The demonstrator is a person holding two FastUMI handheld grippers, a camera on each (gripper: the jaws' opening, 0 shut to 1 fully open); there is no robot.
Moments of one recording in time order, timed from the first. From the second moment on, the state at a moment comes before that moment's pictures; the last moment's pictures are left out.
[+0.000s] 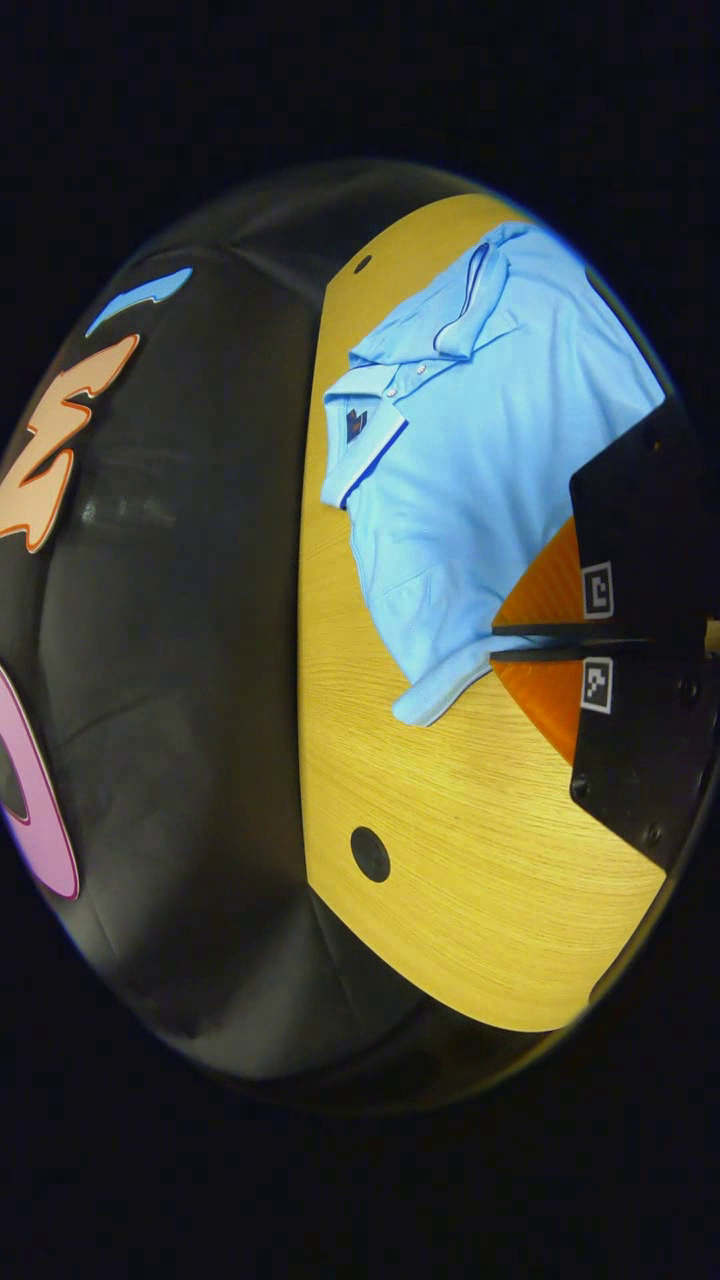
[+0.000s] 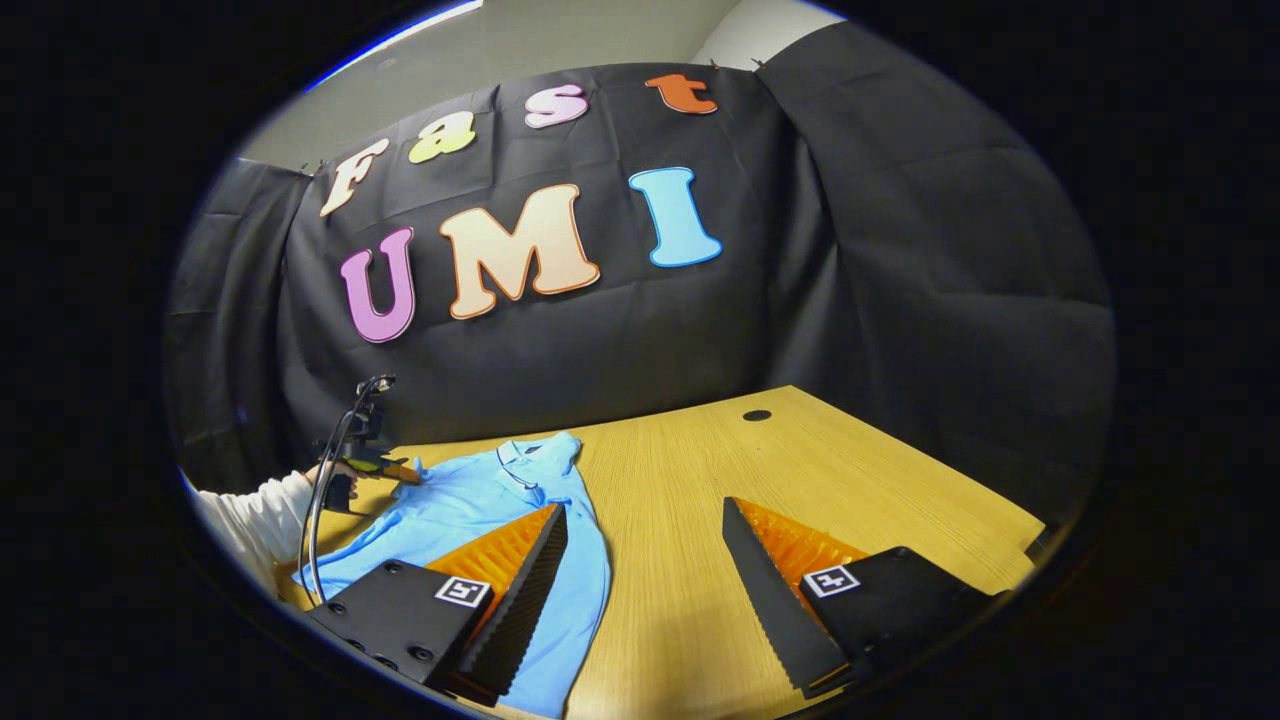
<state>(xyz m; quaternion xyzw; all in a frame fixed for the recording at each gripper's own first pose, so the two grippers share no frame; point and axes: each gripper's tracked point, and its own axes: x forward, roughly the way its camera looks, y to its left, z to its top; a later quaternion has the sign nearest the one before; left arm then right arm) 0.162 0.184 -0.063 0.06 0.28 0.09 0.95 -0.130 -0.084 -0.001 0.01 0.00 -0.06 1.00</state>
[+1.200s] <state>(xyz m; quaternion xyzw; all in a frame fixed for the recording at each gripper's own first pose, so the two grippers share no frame) 0.171 -0.131 -0.055 0.19 0.25 -0.15 0.94 -0.126 -0.072 -0.030 0.01 0.04 -0.02 1.00</state>
